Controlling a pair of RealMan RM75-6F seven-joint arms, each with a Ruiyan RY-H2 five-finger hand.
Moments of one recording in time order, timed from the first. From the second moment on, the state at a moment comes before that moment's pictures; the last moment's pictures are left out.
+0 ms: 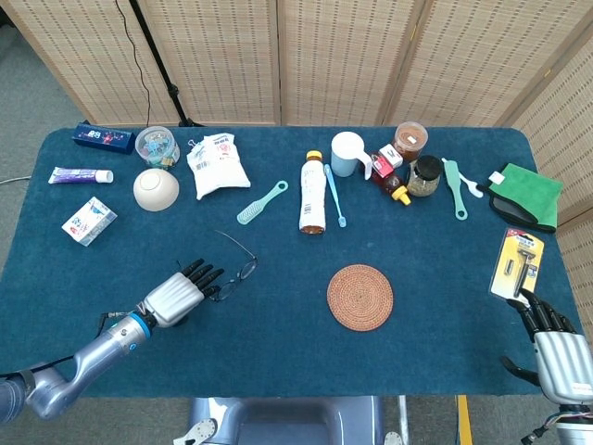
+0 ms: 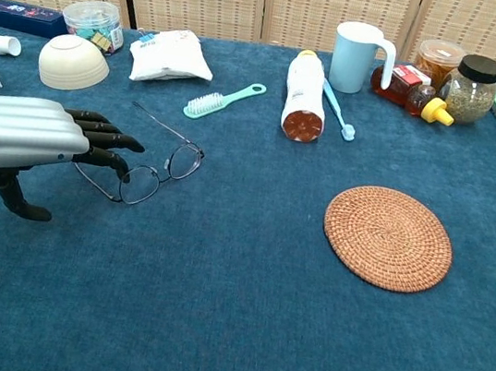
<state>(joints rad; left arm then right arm) -0.70 -1.38 0.08 -1.46 1.55 0.85 0.28 -0.01 -1.09 0.01 -1.70 -1.57 1.56 -0.10</state>
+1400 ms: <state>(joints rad) -0.70 -1.51 0.02 -1.47 1.50 0.89 0.35 -0.03 -1.08 0.01 -1.67 -1.56 1.56 -0.05</state>
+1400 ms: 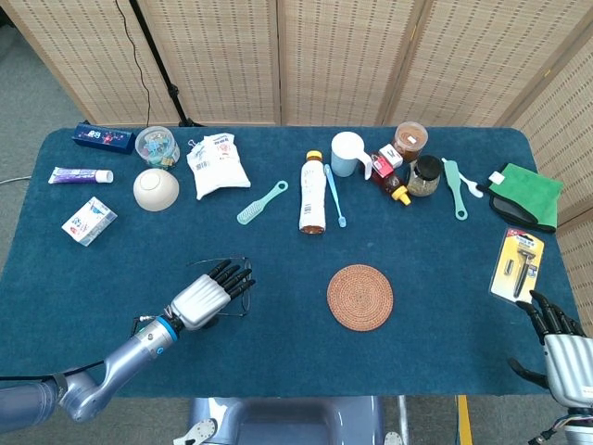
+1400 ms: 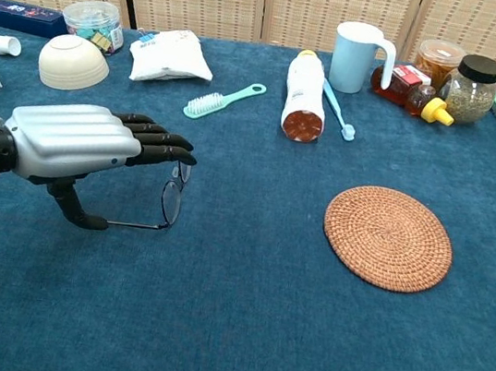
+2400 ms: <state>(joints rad) -0.70 -1.62 -0.02 -1.41 1.40 0.90 0.44 -0.04 -1.08 0.01 -1.66 -1.54 1.56 -0.04</state>
